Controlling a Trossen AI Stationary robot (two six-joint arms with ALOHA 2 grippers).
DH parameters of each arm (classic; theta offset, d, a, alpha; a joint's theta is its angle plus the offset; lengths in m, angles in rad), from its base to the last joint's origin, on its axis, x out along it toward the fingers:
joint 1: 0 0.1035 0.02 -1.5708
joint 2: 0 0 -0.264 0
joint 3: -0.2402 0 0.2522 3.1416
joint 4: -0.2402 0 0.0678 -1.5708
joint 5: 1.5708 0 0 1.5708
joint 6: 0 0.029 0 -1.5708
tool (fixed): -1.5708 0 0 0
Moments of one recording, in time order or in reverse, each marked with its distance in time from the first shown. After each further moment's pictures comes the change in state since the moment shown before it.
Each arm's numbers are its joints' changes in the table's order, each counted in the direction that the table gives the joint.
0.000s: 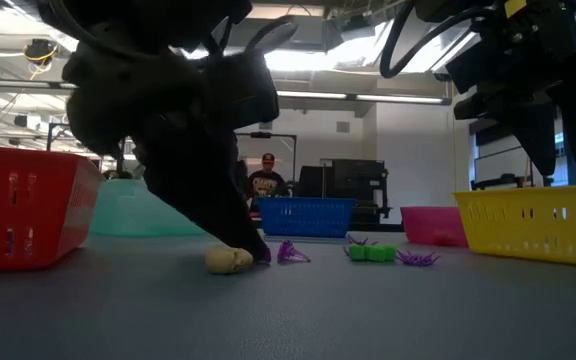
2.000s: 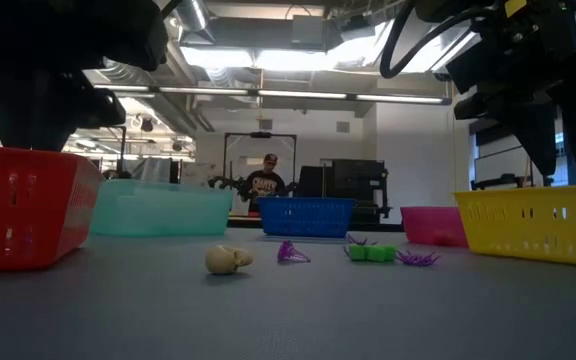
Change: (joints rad) left arm -0.072 -0.356 -0.058 -0.838 -0.212 -0.240; right arm 0.000 0.000 0.000 -0.001 0.002 0.000
